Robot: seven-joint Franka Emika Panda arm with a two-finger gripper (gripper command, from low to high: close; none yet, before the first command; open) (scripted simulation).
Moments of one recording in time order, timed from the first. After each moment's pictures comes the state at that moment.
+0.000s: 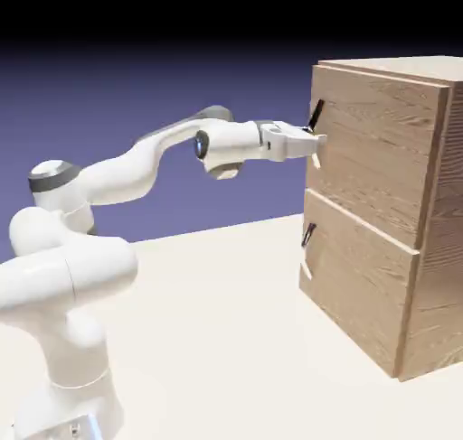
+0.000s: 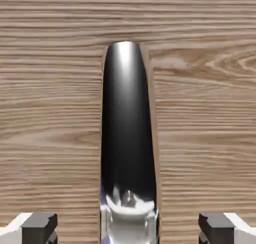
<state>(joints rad) -1.34 -1.63 1.32 -2.16 2.49 2.71 -0.18</state>
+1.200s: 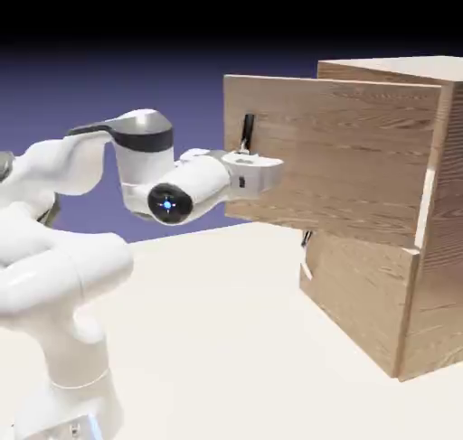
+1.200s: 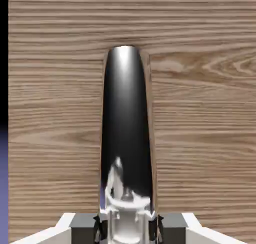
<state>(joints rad) -1.22 -1.51 0.73 -3.03 2.31 1.22 -0.76</state>
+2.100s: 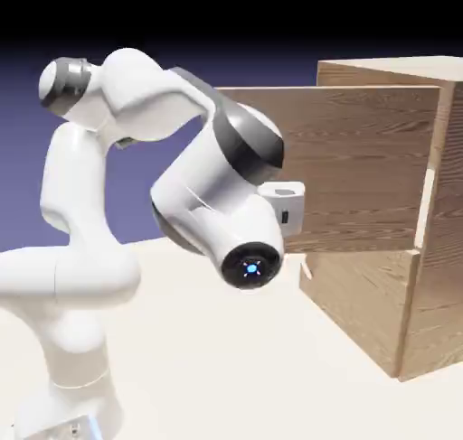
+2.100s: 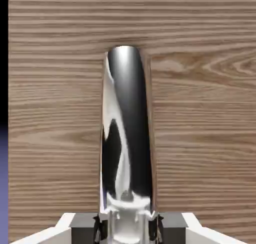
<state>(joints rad) -1.95 -0.66 0.75 -2.49 1.30 0.53 -1.59</state>
